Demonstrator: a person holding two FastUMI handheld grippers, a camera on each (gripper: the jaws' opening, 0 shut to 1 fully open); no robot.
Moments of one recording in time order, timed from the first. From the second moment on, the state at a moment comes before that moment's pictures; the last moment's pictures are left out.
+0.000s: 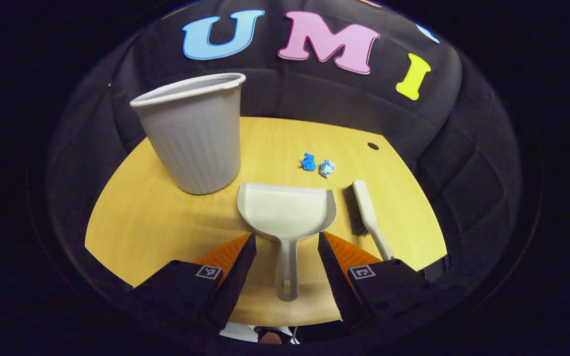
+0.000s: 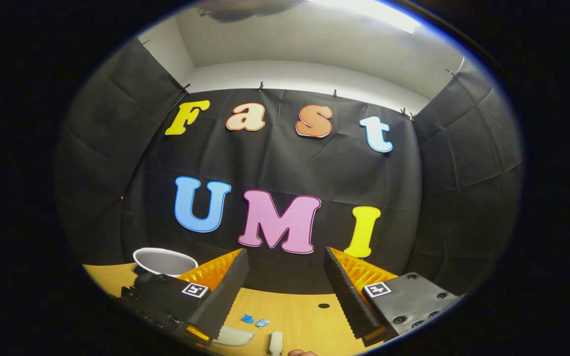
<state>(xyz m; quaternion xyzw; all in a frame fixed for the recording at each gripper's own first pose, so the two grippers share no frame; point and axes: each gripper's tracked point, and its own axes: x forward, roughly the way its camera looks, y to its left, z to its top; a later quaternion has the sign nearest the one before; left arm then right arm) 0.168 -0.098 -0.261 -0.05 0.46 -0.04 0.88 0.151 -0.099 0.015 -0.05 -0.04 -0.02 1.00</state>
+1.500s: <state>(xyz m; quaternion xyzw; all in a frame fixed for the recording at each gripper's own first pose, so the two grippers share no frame) 0.214 -0.095 -0.361 -0.02 0.69 -0.06 0.72 0.172 -0.111 -0.241 0.09 0.36 -0.01 0.93</state>
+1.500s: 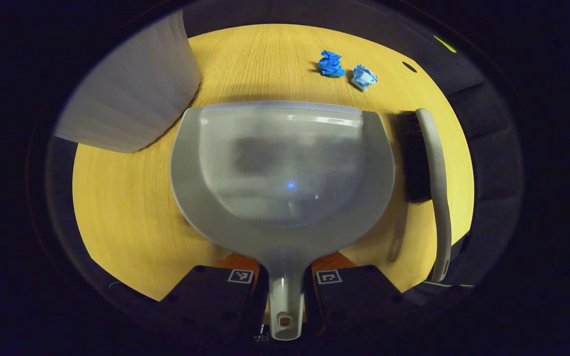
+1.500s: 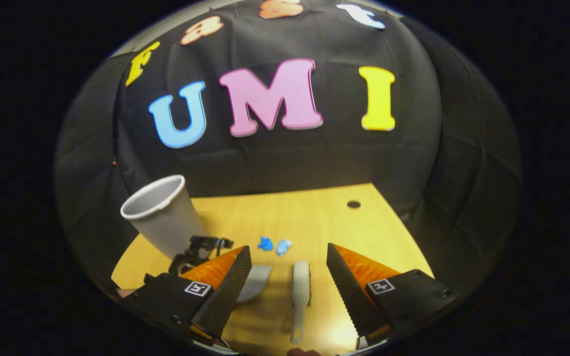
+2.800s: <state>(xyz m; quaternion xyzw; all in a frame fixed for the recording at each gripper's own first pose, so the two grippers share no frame) 0.212 -0.092 -0.363 -0.04 0.67 -0.08 0.74 0.101 -0.120 -0.460 0.06 0.73 -0.05 0.68</state>
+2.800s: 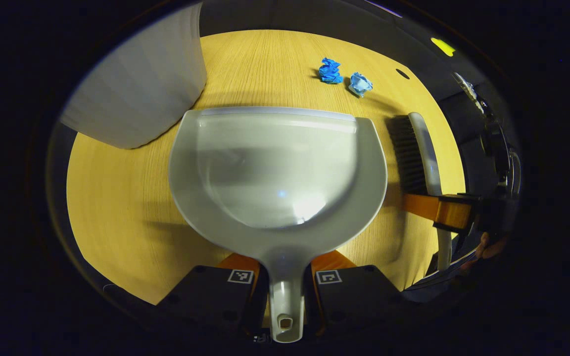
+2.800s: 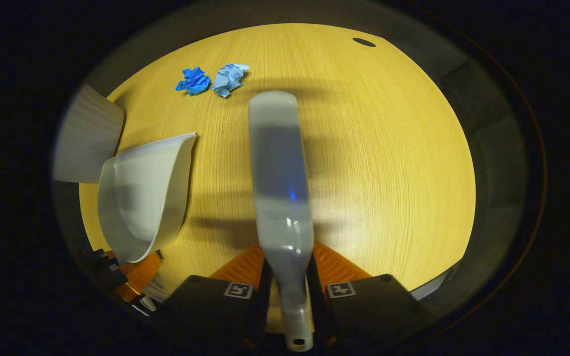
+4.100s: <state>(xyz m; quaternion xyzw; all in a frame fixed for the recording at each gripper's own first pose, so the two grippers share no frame) 0.268 -0.050 -0.353 0.16 0.69 -0.22 0.67 0.346 -0.179 -0.481 -0.15 0.69 0.15 0.69</state>
